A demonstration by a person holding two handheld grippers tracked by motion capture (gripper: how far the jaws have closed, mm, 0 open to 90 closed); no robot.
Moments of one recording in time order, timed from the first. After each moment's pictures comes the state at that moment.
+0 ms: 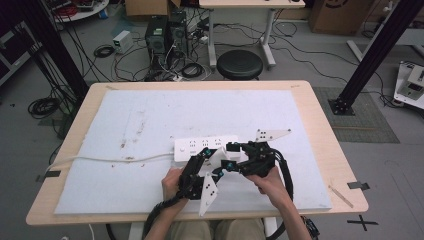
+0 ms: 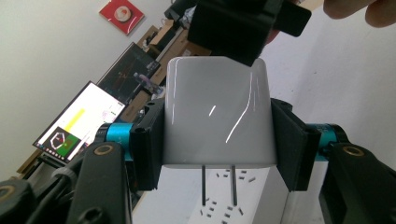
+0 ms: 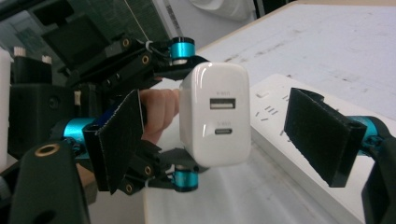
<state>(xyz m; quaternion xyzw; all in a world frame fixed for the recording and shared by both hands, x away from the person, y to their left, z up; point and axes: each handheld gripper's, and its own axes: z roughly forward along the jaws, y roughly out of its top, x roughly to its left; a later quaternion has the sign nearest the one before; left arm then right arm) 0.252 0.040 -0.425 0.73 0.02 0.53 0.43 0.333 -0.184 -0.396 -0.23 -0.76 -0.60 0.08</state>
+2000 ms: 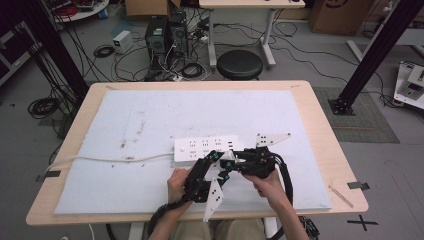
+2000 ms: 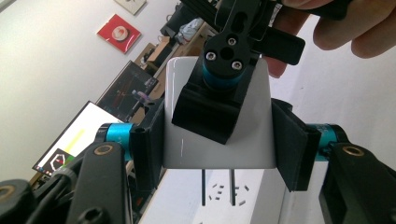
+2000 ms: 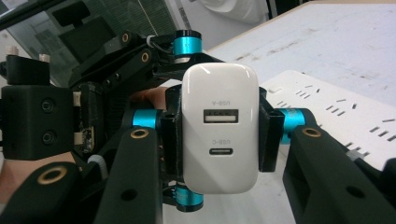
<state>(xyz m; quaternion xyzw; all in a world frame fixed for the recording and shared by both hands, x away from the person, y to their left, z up) 0.249 0.029 -0.429 0.72 -0.02 0.53 0.44 0.329 -0.185 -0.408 -0.21 -0.76 -0.61 0.08</state>
